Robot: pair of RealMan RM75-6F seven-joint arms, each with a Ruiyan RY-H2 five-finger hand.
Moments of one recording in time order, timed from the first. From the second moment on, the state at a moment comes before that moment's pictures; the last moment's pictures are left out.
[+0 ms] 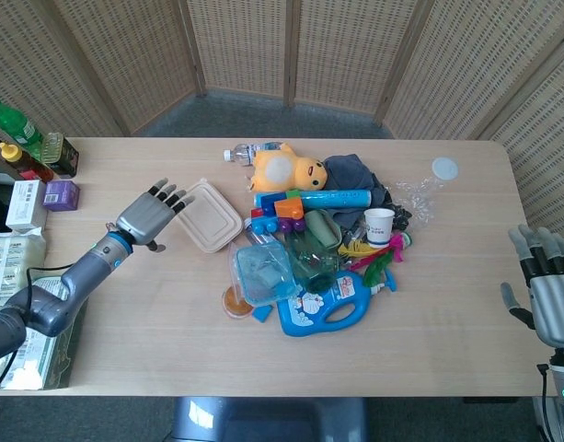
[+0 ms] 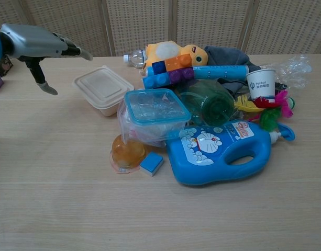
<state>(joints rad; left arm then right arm) -0.90 -1.37 -0.11 -1.14 1.36 0.61 0.24 0.15 -1.04 0.12 -1.61 -1.51 1.56 -0.11</state>
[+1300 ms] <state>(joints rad) -1.16 -1.70 0.01 -0.67 1.54 0.42 -0.03 0.06 -0.98 0.14 -1.64 -1.48 1.64 -0.11</state>
